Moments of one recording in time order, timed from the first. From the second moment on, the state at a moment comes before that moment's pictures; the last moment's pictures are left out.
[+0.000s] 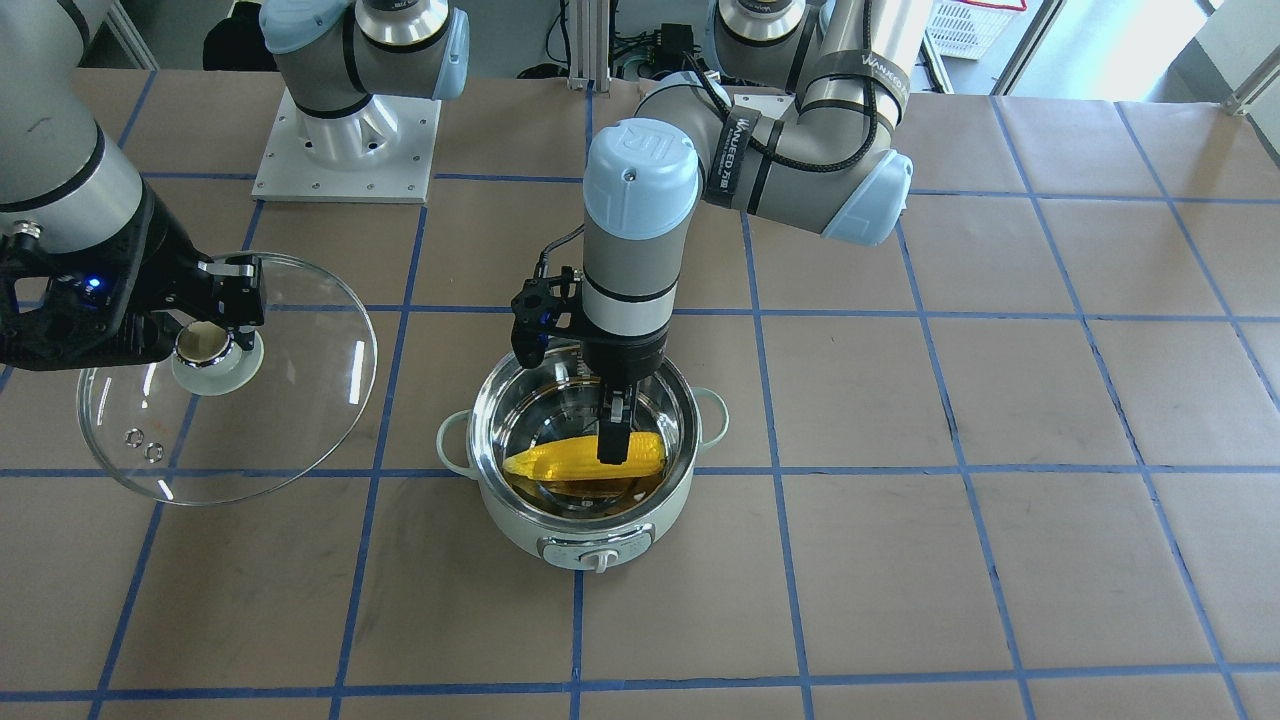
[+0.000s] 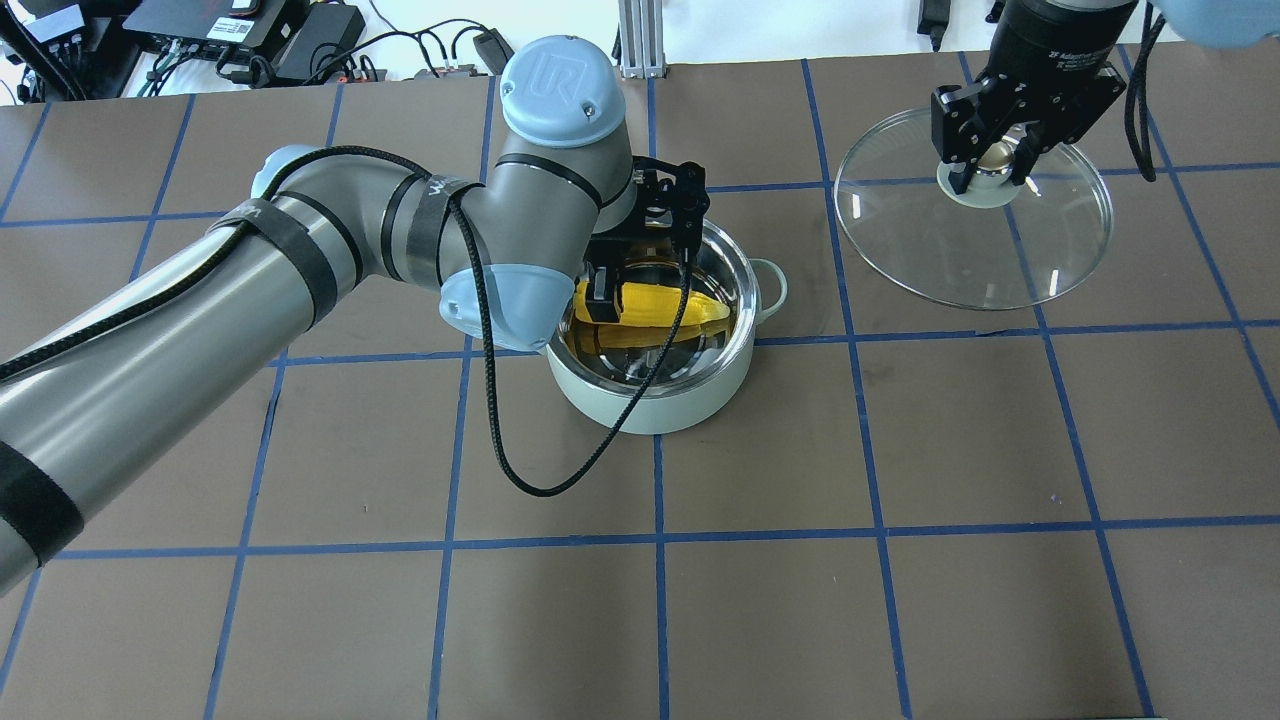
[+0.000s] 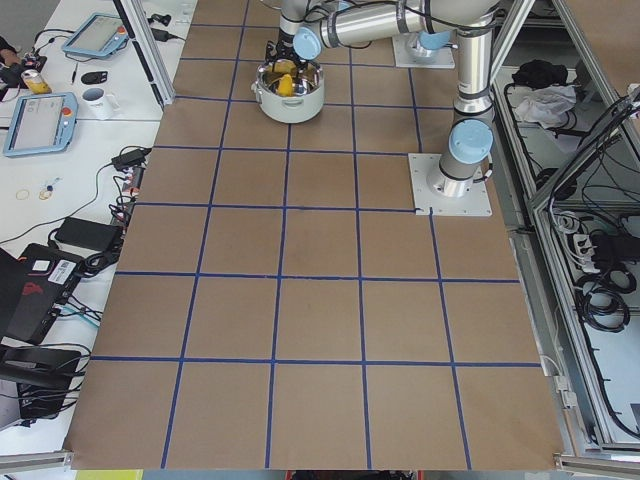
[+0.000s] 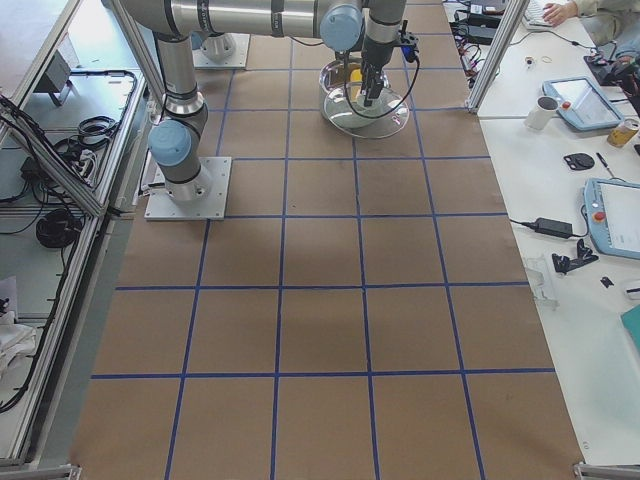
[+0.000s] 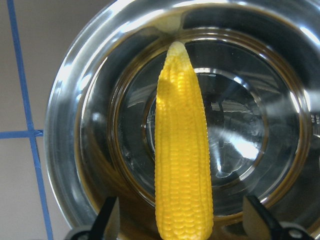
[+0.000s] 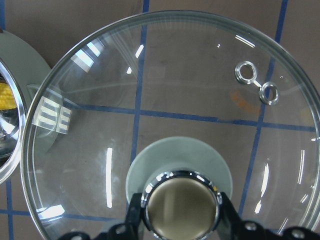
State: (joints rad) left arm -1.93 -1.92 -1.66 -0.96 1.60 1.31; right arm 1.49 -1.40 1.40 -1.50 -1.61 -0.20
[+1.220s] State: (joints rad) left arm -1.70 -1.84 -1.56 -1.09 1.63 0.52; right arm 1.73 -1.32 1.40 -1.67 -1.59 0.14
